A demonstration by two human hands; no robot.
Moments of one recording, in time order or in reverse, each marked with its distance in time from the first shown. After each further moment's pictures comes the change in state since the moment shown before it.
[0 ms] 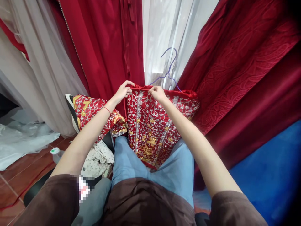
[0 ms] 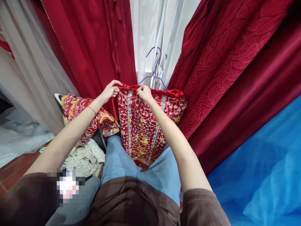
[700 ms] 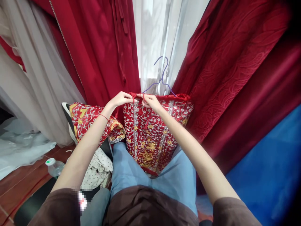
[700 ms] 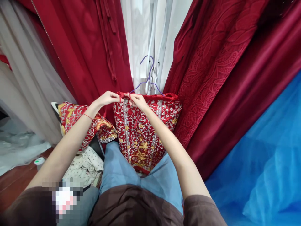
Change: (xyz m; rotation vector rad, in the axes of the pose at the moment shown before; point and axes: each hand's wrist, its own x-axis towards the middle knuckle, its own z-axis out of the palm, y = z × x) left_hand -0.011 0.024 -0.003 0.146 -0.231 0.136; right_hand -0.023 0.007 -0.002 0.331 -0.366 -0.210
